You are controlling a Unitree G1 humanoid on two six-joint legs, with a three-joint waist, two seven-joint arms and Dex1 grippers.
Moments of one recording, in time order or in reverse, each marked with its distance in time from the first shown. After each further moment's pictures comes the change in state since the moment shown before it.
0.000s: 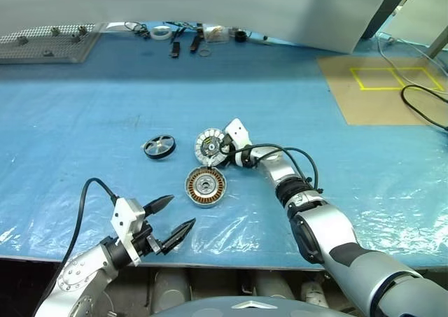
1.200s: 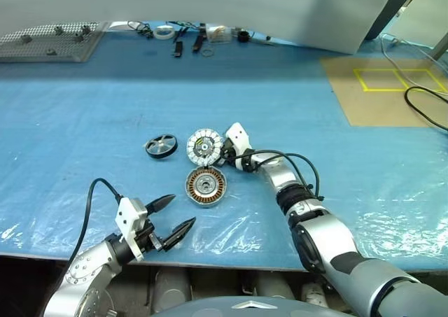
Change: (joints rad) left arm -0.066 -0.001 -0.022 0.098 0.013 -0.058 -0.036; right arm 0.124 -0.031 0.004 -0.204 0.018 0.064 0.055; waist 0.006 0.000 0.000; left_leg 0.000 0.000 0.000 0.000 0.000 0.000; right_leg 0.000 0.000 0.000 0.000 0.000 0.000
